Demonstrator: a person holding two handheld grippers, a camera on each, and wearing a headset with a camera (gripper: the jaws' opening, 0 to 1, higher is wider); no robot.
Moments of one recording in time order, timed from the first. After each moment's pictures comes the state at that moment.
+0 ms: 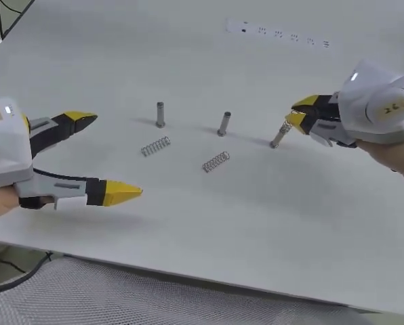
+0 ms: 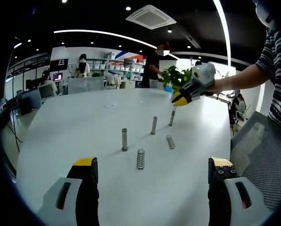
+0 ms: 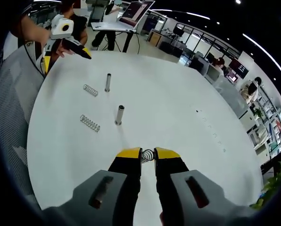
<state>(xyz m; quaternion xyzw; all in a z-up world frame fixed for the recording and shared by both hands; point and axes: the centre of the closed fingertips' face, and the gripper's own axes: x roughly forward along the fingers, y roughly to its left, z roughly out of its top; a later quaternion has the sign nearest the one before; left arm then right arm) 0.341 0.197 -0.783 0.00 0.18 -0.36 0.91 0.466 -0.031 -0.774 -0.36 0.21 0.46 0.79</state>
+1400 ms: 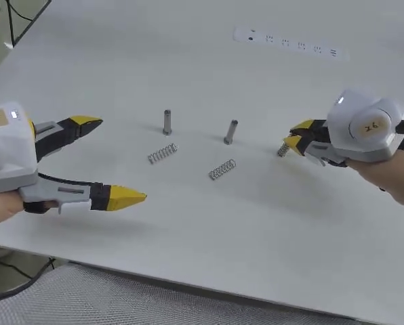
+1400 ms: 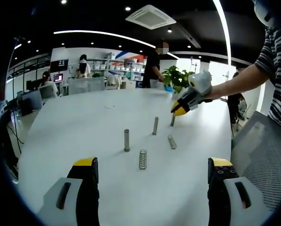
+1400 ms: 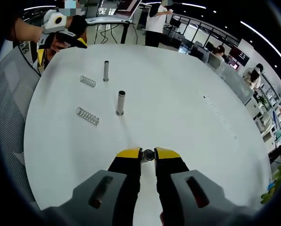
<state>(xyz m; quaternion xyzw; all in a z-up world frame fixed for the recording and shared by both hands) 0.342 0.201 -0.780 0.00 0.18 -0.36 0.91 0.466 -0.031 -0.810 -0.34 0.26 0.45 0.79</state>
